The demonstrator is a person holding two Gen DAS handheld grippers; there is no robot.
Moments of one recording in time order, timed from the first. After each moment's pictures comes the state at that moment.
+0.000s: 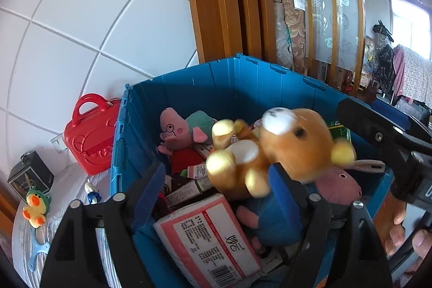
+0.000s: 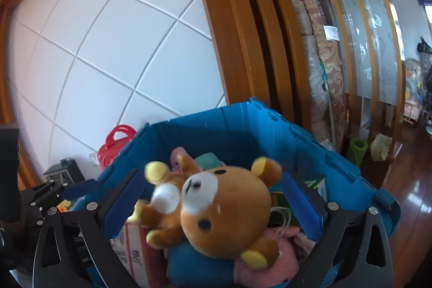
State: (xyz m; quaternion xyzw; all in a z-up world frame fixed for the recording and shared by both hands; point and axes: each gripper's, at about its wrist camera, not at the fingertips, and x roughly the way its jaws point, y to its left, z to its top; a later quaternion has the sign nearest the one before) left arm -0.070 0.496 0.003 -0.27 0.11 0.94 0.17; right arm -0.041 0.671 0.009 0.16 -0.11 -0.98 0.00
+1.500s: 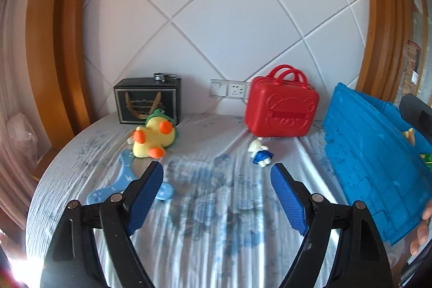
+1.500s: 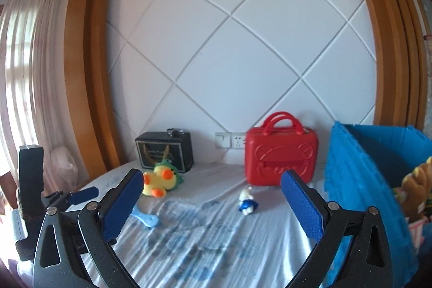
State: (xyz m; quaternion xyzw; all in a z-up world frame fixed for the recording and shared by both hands) left arm -0.027 -0.028 -0.038 -0.27 -0.07 0.96 -0.07; right arm -0.040 0.200 0.028 0.16 0.00 -0.96 0.24
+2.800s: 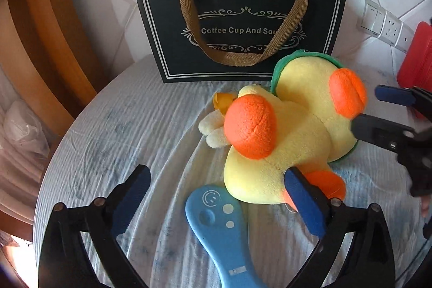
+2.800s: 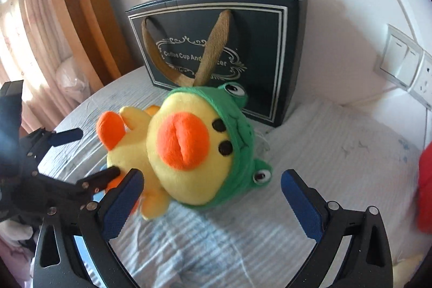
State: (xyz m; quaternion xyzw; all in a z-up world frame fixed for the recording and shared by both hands) left arm -0.336 -0.324 -0.258 -0.45 -0.05 0.88 -0.15; right arm -0.428 -0.181 -0.234 0.40 0.12 -0.82 0.39
